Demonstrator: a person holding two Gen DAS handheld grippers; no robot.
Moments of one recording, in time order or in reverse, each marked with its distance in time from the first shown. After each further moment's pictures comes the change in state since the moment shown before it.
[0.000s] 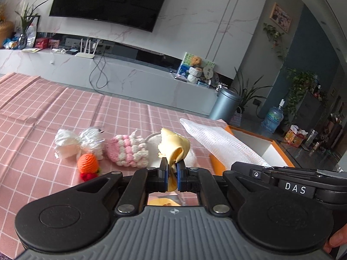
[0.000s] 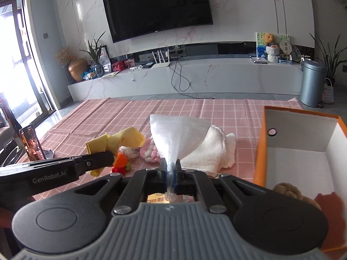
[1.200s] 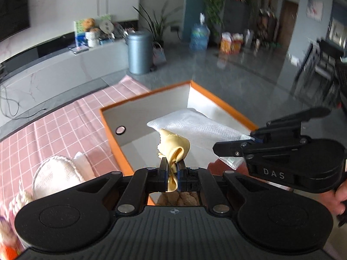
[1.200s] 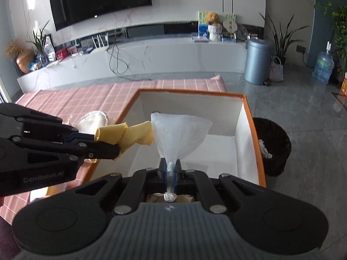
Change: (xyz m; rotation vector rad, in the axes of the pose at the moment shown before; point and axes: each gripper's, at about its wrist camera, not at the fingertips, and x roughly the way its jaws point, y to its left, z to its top) left arm 0.157 -0.180 0.005 0.562 0.337 -0.270; right arm -0.003 -0.181 0.011 0.063 0.146 -0.263
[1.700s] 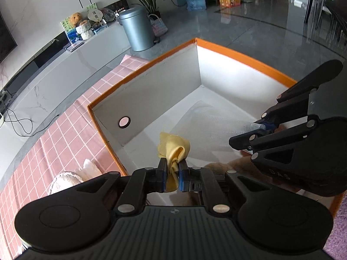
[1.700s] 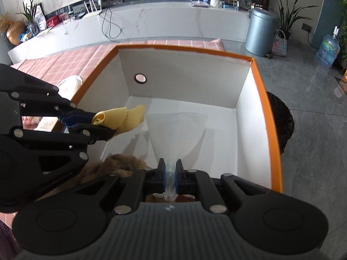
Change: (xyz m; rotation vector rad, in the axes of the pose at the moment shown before) left arm 0.066 -0.014 0.002 0.214 0.188 0.152; right arm 0.066 -0.012 0.000 -0.033 0.197 -0.028
